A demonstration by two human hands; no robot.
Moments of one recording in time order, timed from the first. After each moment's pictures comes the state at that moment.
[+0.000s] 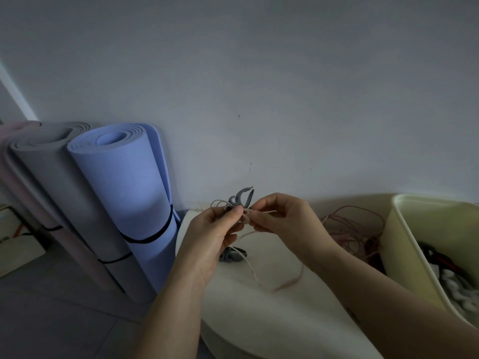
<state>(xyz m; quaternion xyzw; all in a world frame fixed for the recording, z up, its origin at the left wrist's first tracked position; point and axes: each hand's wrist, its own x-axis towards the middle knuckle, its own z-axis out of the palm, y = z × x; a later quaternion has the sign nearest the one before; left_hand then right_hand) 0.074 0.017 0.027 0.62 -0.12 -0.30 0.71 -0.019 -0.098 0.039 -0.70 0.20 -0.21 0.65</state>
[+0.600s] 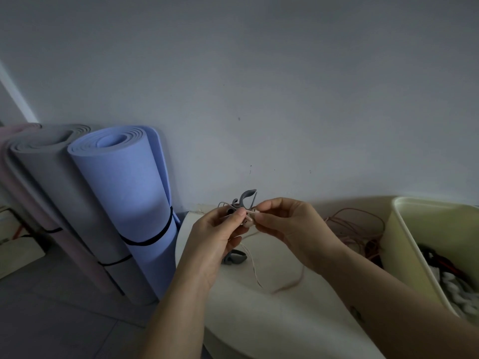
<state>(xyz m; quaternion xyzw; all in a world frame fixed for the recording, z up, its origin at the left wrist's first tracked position) 0.069 0.016 0.028 0.61 -0.15 -0.30 0.71 -0.019 -0.103 0.040 -0.58 0.20 -0.20 0.76</state>
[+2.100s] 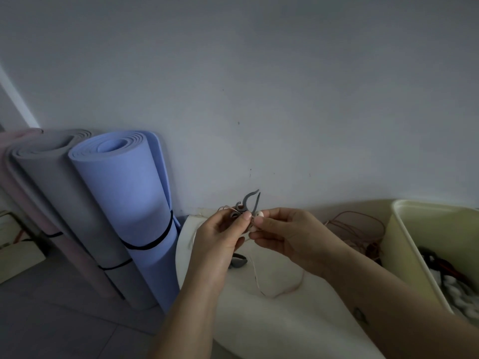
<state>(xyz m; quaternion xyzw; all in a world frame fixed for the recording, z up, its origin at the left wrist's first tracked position) 0.059 0.011 0.026 0.63 -0.19 -0.24 0.72 -0.023 -0.106 0.044 -0.55 0.21 -0.10 0.80</state>
